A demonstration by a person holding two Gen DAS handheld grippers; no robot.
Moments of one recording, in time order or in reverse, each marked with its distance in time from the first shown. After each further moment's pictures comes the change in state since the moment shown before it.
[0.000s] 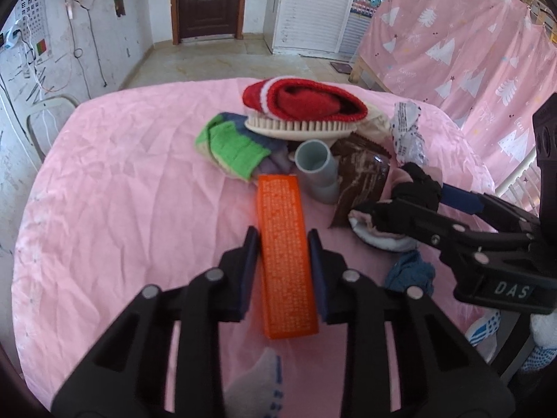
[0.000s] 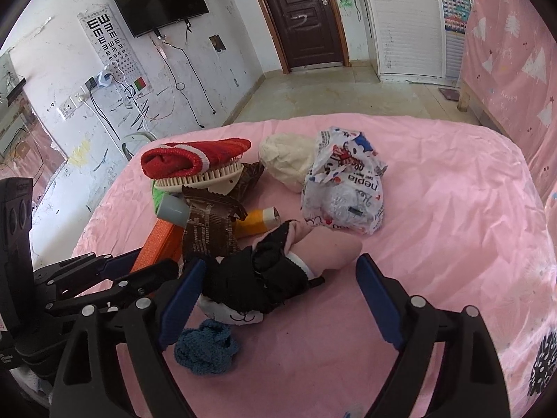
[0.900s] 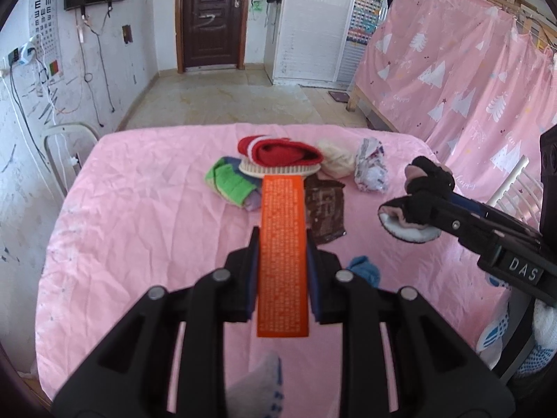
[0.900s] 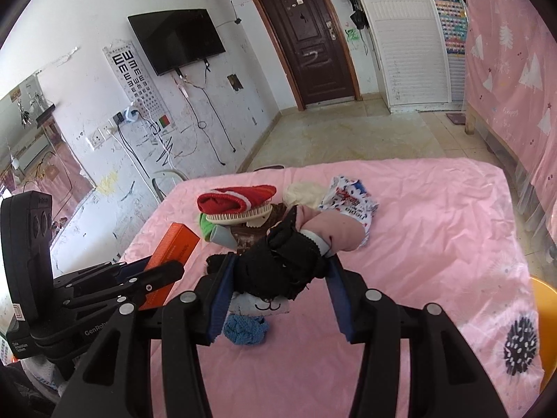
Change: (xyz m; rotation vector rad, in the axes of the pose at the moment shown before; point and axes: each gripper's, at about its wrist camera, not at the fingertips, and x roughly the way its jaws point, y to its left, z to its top) left arm -0.067 -0.021 -0.006 0.017 -0.135 0.020; right arm -0.084 -0.008 -0.009 0.016 -0.189 0.077
